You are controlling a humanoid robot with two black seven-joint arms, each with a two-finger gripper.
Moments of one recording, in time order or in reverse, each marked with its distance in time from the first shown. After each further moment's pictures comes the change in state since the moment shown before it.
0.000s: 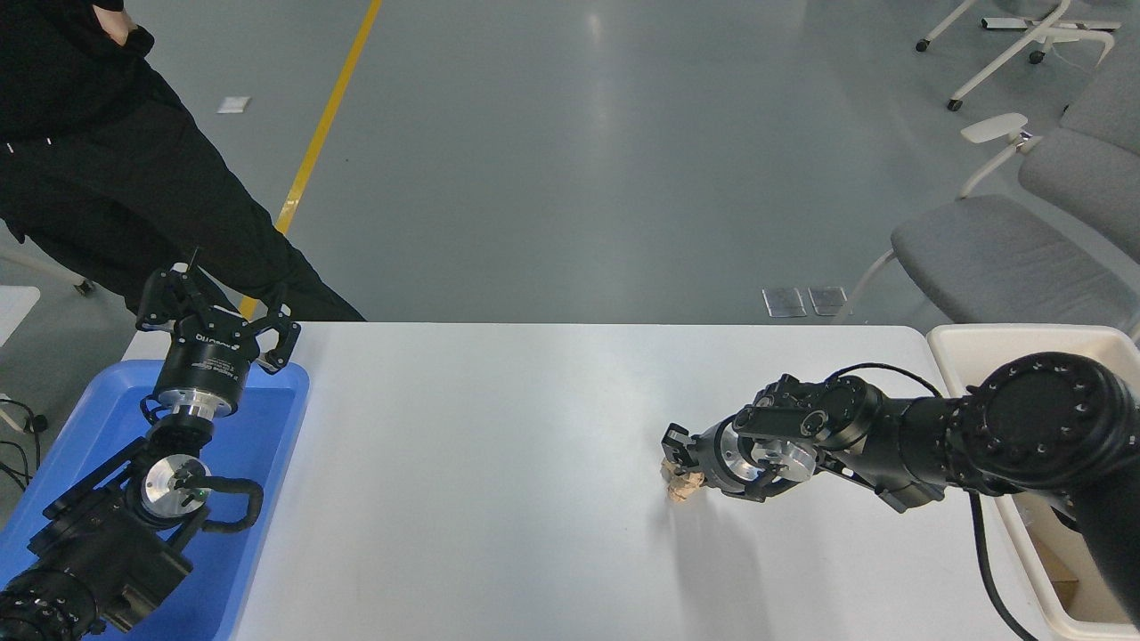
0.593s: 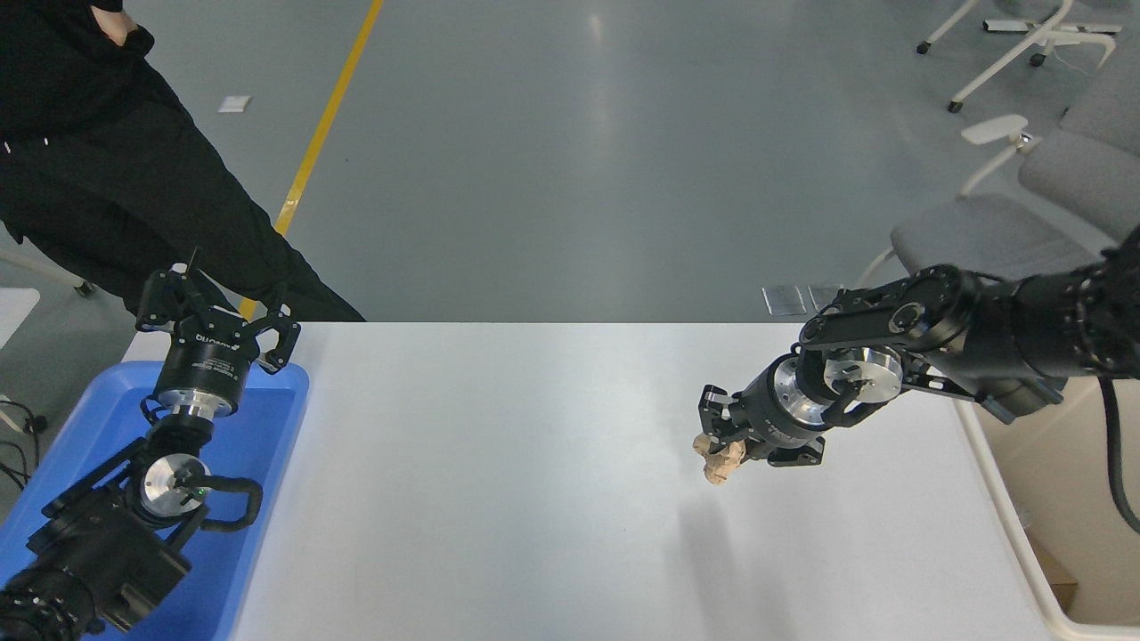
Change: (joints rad) left arm 0.000 0.000 0.000 0.000 -0.001 -0.001 0.000; right arm 0.583 -0.260 -0.227 0.429 0.050 0.447 0.008
